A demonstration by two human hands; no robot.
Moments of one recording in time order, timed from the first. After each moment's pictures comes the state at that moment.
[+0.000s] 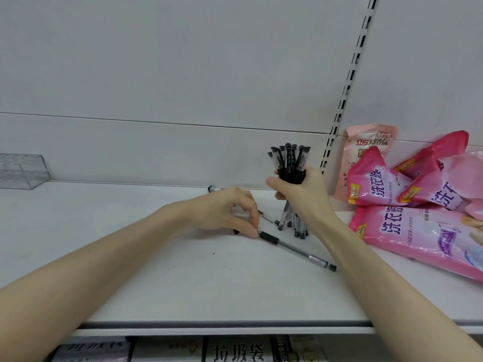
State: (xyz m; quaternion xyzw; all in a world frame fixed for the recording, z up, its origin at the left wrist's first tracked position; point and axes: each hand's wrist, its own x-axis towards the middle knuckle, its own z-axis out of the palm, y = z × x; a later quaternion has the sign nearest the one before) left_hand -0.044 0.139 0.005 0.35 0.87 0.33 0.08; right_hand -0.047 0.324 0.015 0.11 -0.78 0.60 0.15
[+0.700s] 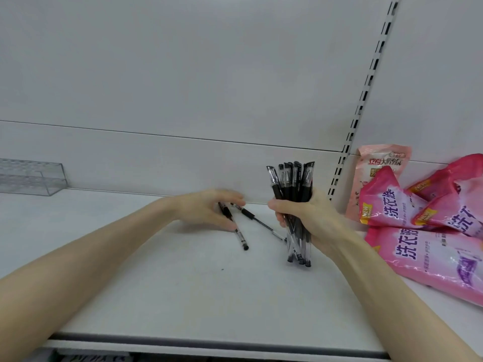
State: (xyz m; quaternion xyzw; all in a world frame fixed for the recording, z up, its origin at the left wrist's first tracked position) left_hand -0.080 0.090 0.005 0.24 0.92 0.30 0.09; right_hand -0.037 0.323 0.025 0.14 -0.75 0.65 -0.02
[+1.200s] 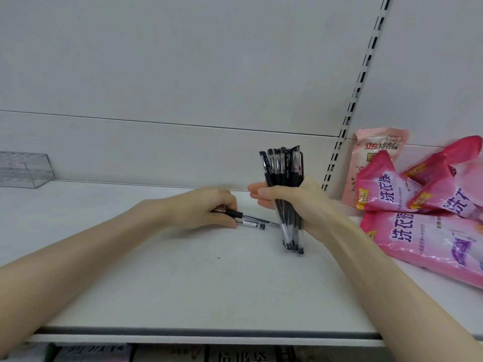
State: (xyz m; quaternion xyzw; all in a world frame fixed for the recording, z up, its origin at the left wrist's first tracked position) left_hand -0.055 0.103 0.003 0.31 0.93 0.21 0.02; right_hand -0.042 0.315 0.021 0.15 -0.72 0.68 -0.06
